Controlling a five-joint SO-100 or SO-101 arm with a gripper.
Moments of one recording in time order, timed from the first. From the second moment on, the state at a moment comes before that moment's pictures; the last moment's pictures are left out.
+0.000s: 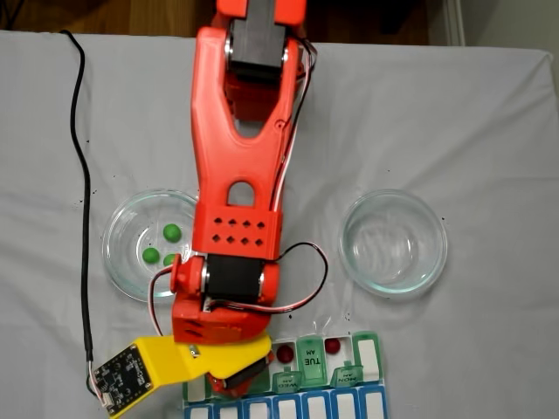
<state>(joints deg) 6.3 94.2 91.7 44.7 -37.4</state>
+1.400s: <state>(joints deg) 25.7 110.7 94.2 88.5 -96.2</state>
